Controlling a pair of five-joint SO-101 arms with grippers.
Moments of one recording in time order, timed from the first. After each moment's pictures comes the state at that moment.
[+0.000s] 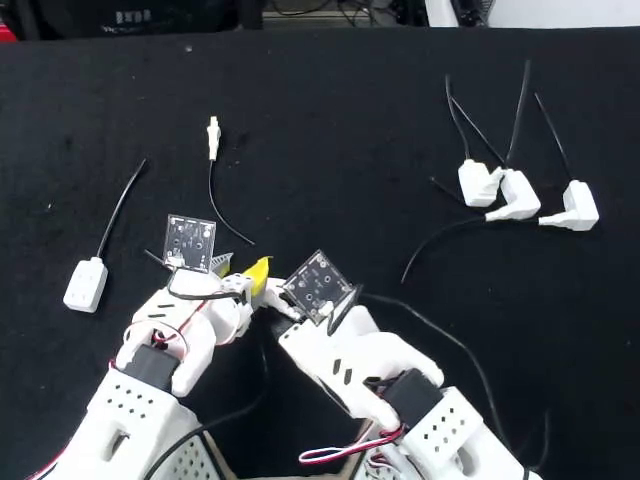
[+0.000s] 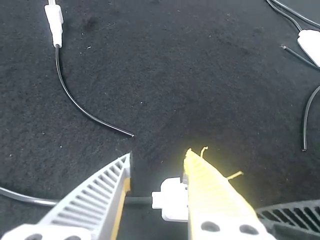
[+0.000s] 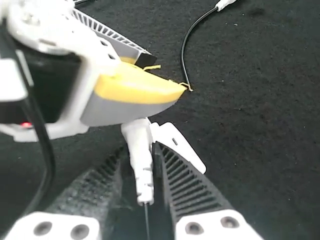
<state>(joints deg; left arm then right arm) 17.2 -74.4 88.0 28.4 9.9 -40.7 -87.0 90.2 41.6 1.8</state>
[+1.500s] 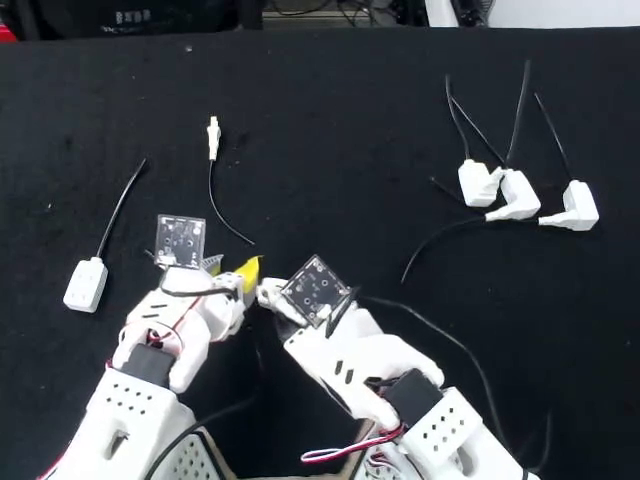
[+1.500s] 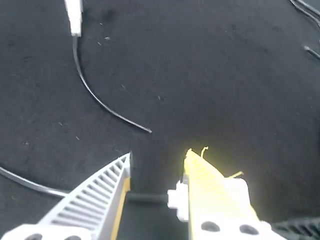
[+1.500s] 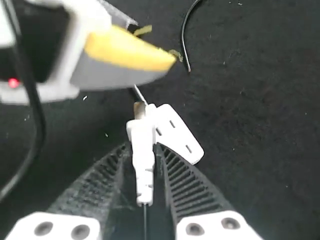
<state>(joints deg) 12.7 -73.8 88.7 26.8 10.0 -39.8 -87.0 92.0 45.1 5.0</state>
